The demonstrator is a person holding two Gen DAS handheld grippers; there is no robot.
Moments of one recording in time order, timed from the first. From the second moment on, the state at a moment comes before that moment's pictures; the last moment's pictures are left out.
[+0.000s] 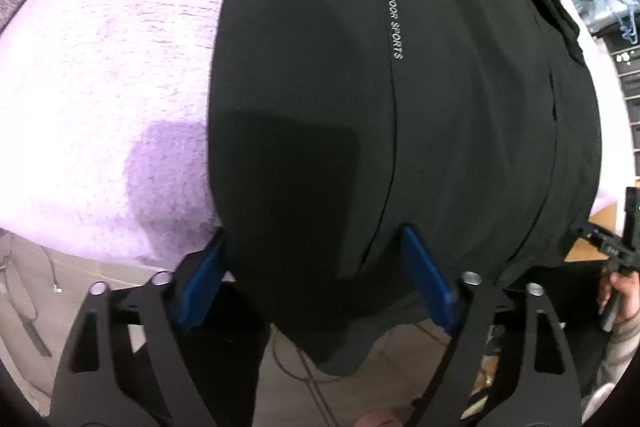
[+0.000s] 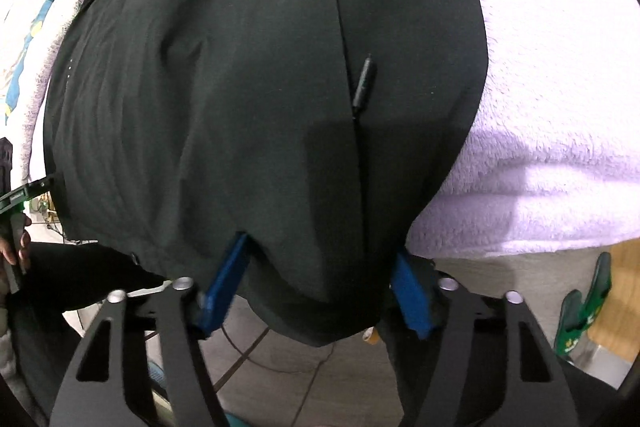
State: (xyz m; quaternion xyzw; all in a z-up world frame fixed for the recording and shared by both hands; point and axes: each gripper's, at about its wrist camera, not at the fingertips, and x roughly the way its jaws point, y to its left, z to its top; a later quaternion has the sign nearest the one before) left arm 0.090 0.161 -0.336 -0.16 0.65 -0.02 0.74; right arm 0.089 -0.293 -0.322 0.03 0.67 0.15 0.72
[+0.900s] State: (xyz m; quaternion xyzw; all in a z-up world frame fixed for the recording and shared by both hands) left arm 0.082 0.187 -0.312 -0.19 0.65 -0.03 0.73; right arm 0.074 -0.288 -0.283 0.07 0.65 0.21 0.73
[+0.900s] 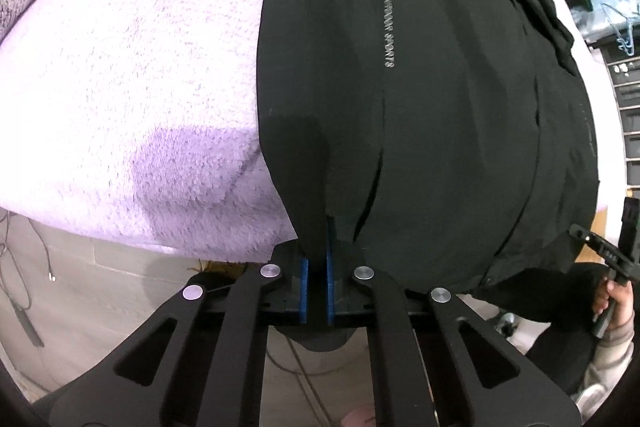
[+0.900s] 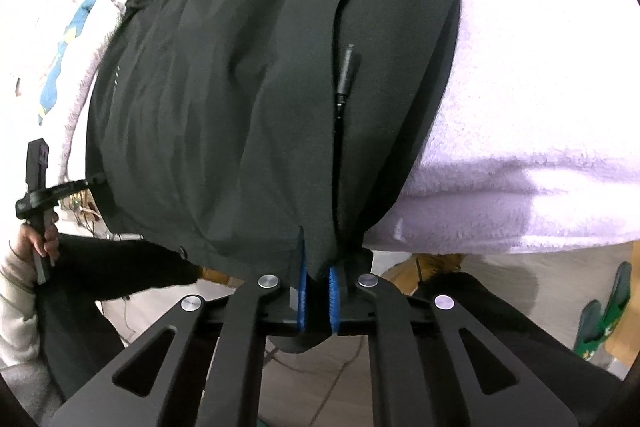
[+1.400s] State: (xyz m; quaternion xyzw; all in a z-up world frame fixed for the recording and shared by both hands) left arm 0.049 0.189 -0.260 -0.22 0.60 -0.05 0.77; right arm 0.059 -0.312 -0.241 0.12 0.60 0.23 0.76
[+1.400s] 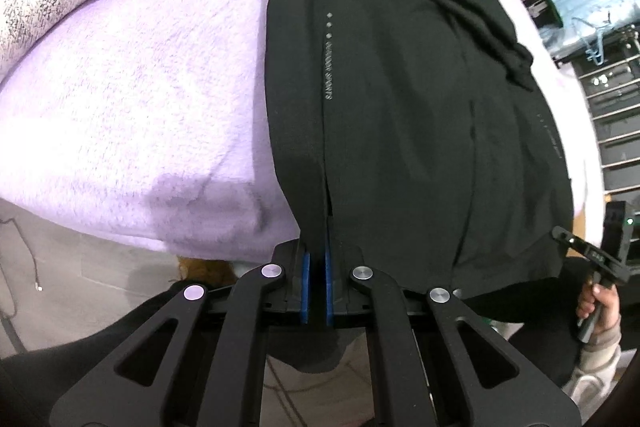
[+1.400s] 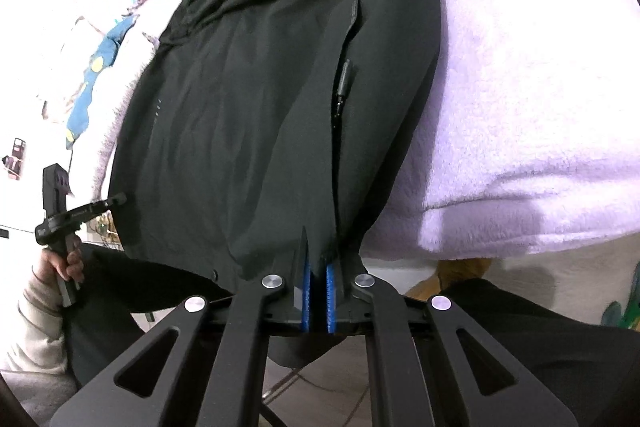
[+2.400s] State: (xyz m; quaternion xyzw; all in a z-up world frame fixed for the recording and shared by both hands) left arm 0.104 0.199 -0.140 -0.33 0.51 -0.14 0.78; right arm 0.107 -0.325 -0.132 0.23 0.51 0.32 0.77
